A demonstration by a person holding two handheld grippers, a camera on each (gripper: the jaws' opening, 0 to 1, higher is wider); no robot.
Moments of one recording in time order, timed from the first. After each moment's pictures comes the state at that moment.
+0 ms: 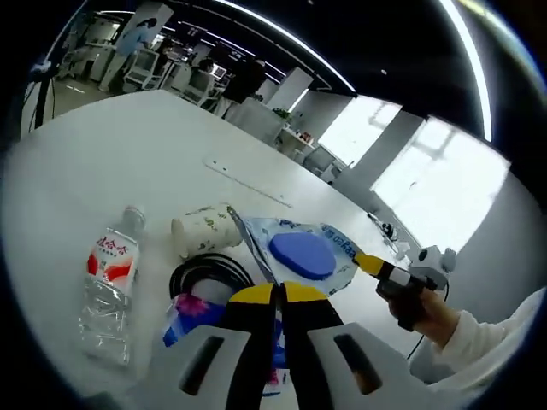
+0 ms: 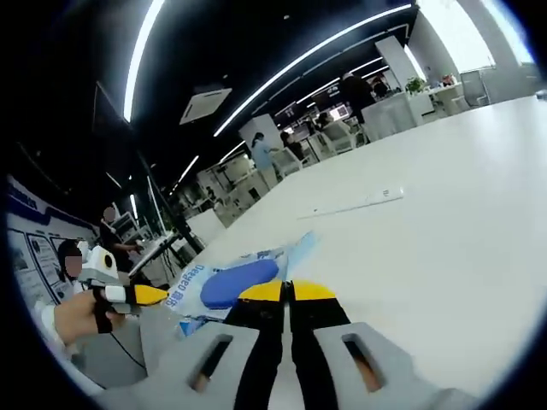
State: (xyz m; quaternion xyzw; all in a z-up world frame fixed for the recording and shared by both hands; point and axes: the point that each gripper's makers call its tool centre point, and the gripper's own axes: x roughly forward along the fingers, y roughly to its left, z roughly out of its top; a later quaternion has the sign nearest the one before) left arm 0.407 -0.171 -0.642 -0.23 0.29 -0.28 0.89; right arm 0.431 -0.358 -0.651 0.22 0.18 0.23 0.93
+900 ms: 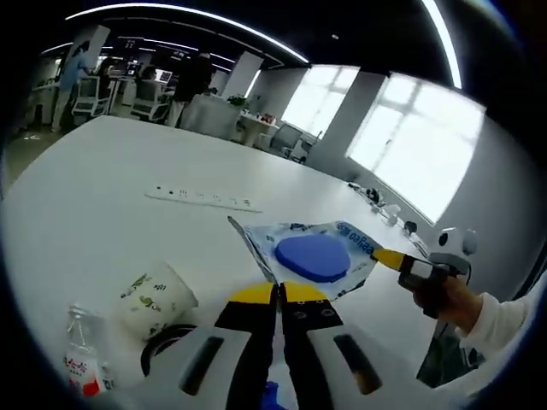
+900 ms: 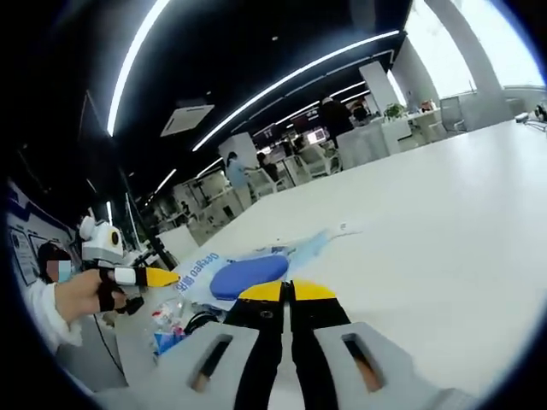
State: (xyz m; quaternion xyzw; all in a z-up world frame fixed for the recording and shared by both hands) left arm 0.469 -0.243 -0.637 -0.13 0.29 -0.37 0.87; right arm 0.438 -0.424 -0.633 0.19 0.15 0.16 0.96
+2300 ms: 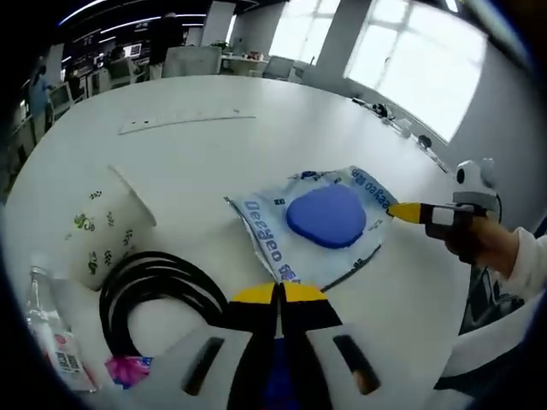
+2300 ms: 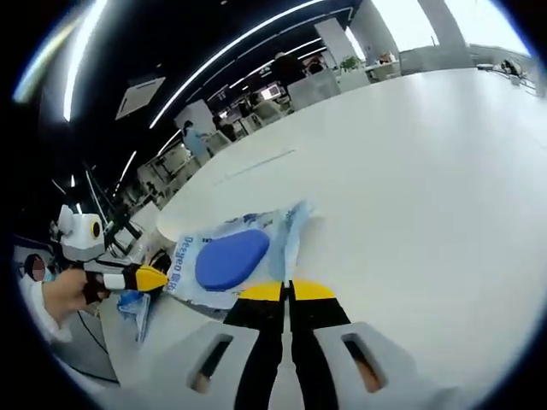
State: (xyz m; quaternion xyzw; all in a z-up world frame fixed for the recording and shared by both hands) left arm 0.419 -0.259 -0.754 0.03 0.40 -0.37 0.84; right arm 0.384 -0.450 -0.752 0.22 0.28 0.09 0.93
